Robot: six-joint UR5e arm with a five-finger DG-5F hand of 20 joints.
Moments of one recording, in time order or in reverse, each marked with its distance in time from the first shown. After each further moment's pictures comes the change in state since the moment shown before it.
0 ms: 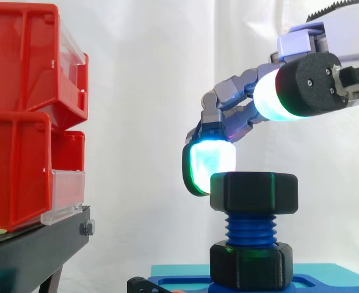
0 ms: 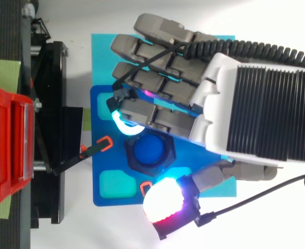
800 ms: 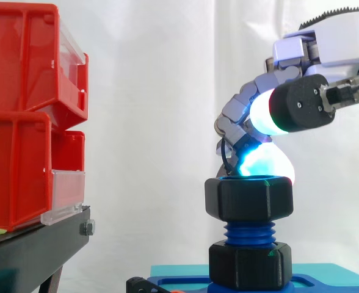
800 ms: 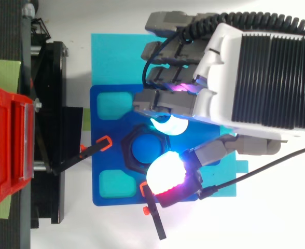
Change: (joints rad) arm -0.043 0.000 0.015 -0.008 -0.055 -0.003
